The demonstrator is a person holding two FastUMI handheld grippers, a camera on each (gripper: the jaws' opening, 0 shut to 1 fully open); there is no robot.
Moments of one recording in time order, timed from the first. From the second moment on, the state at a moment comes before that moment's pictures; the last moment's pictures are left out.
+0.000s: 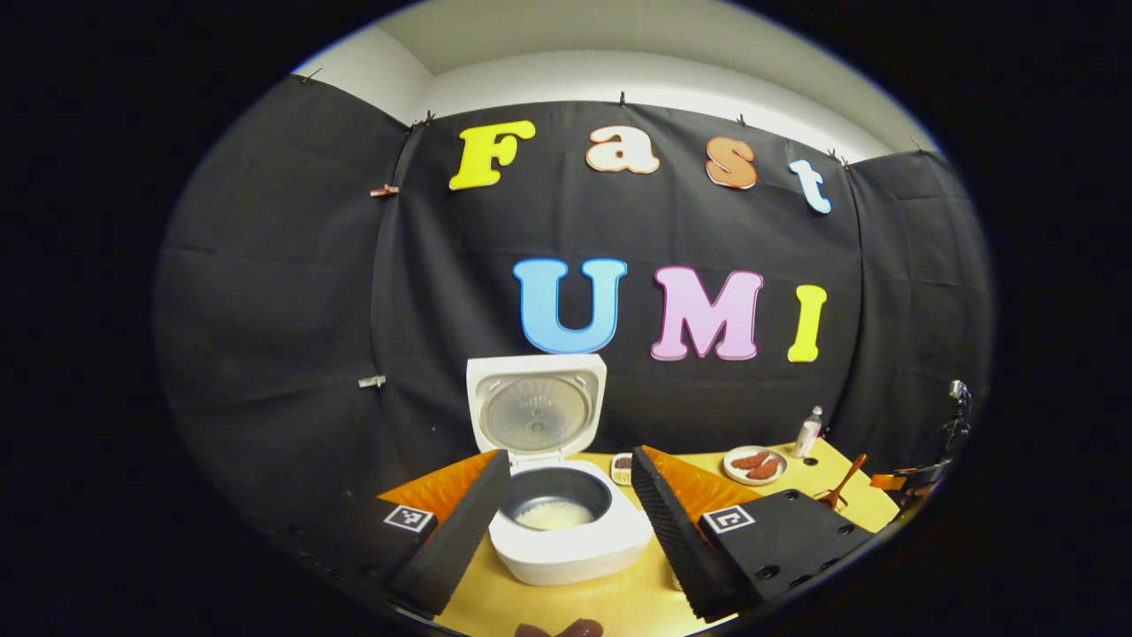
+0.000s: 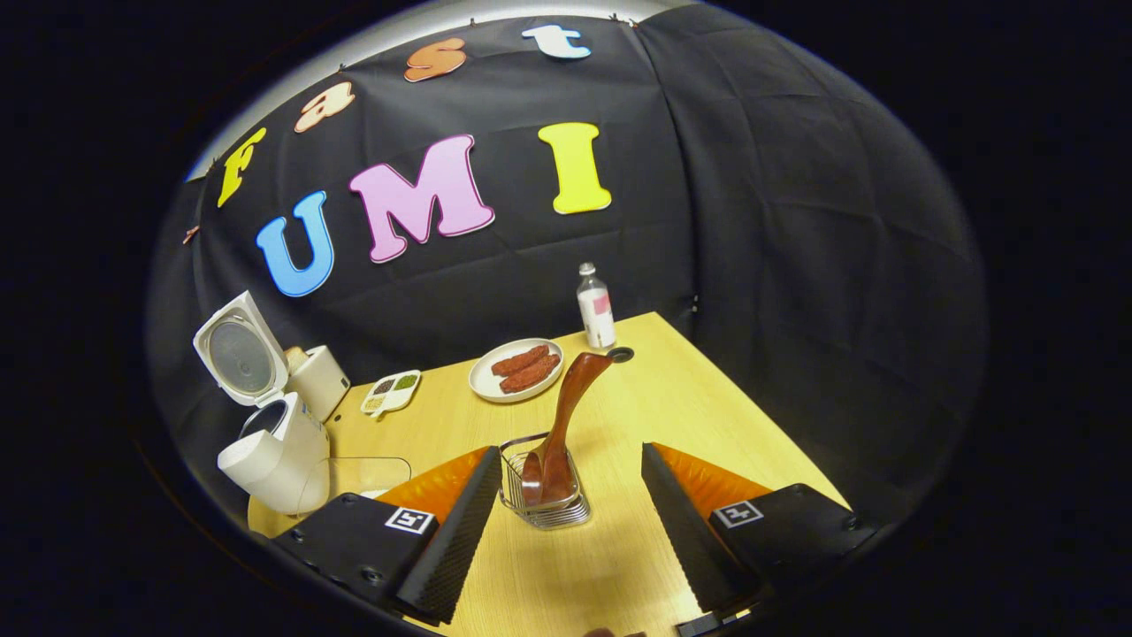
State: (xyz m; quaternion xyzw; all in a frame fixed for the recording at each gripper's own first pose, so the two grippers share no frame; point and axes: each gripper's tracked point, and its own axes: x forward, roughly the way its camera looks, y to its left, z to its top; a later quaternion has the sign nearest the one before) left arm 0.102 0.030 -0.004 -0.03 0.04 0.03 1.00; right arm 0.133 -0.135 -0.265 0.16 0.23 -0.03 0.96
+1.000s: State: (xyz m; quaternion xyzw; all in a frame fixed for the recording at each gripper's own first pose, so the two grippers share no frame) left arm 0.363 0.113 0.032 -0.03 0.00 0.07 1.00; right arm 0.051 -0.115 -0.145 0.11 0.16 -0.12 0.97
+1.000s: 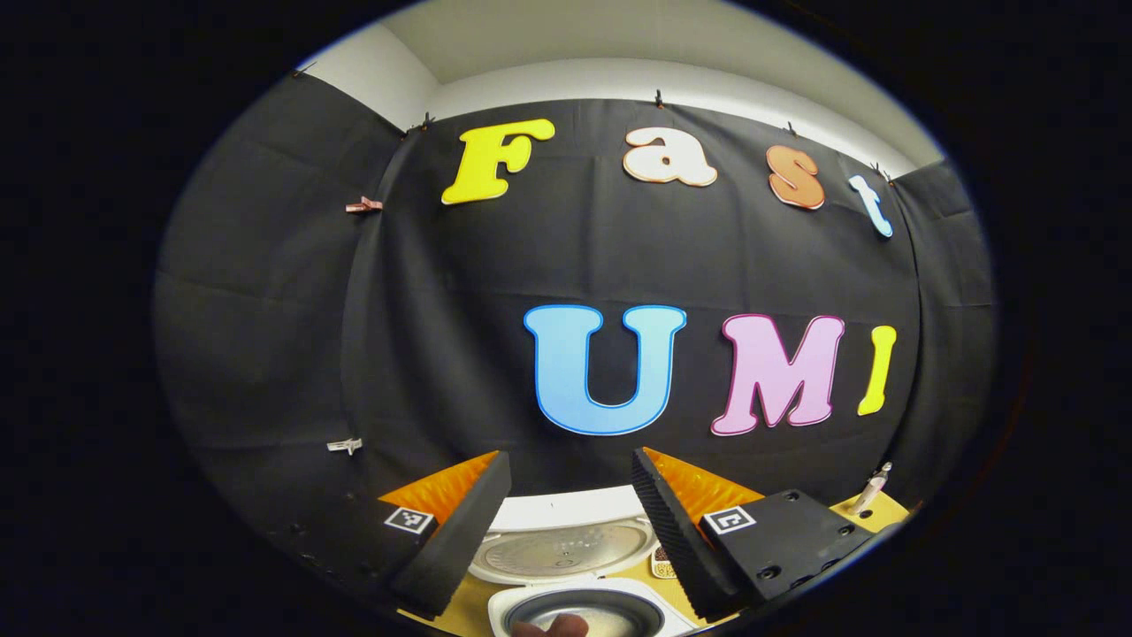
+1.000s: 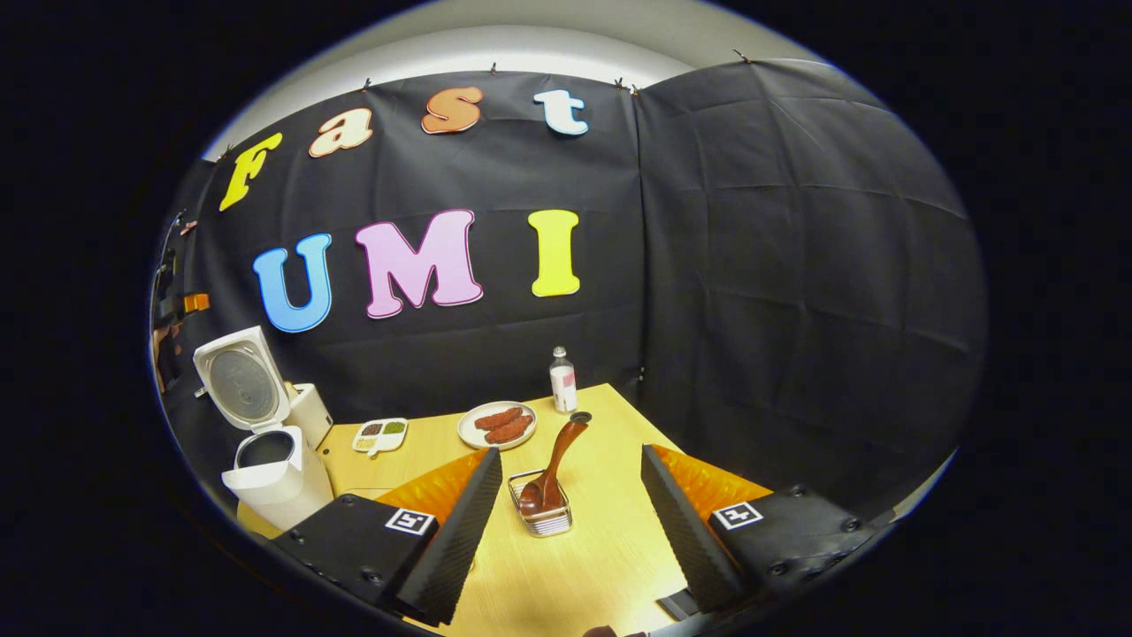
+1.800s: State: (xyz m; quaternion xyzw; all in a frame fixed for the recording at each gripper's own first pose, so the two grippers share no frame) left arm 0.440 0.123 -0.046 -0.02 0.10 0.12 0.99; right arm 0.002 -0.115 -0.151 0.10 0.18 -0.16 0.97
